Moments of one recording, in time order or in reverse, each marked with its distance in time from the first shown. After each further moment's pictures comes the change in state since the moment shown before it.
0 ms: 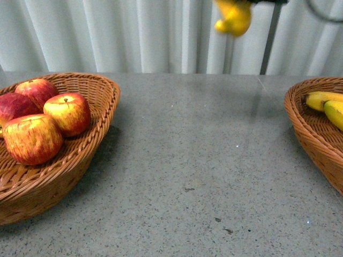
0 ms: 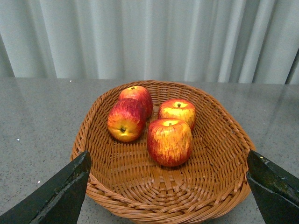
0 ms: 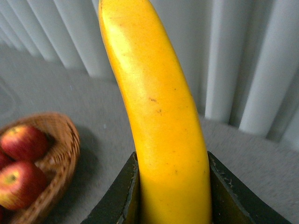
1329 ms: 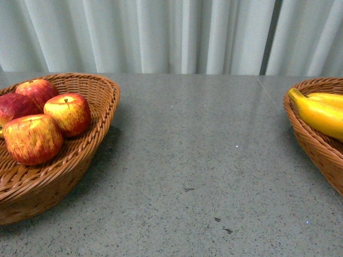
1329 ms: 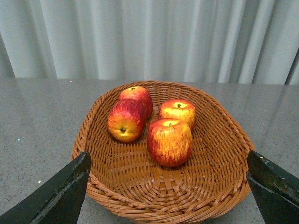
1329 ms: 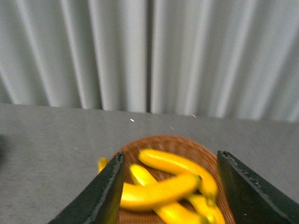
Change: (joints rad) left arm 0.000 0.000 0.000 0.000 0.000 0.000; right arm -0.323 -1.235 -0.898 -0.135 0.234 -0.108
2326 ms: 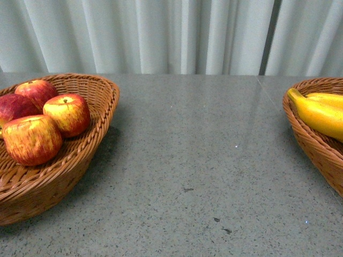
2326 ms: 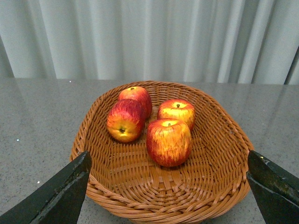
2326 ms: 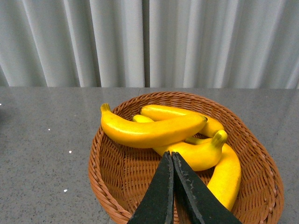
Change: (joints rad) left arm 0.000 0.000 0.000 0.000 0.000 0.000; right arm 0.127 -0.607 -0.538 -0.037 0.211 0.053
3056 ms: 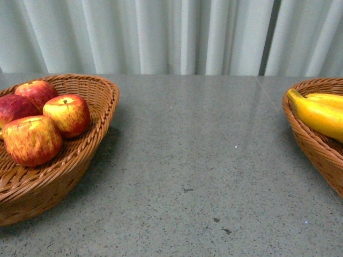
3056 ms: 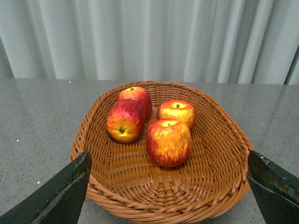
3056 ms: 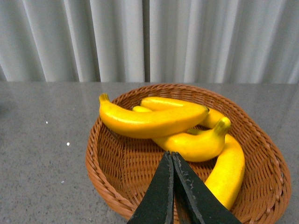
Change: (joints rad) left arm 0.000 0.000 0.000 0.001 0.001 0.000; right arm 0.000 -0.068 -0.079 0.005 -0.001 0.000
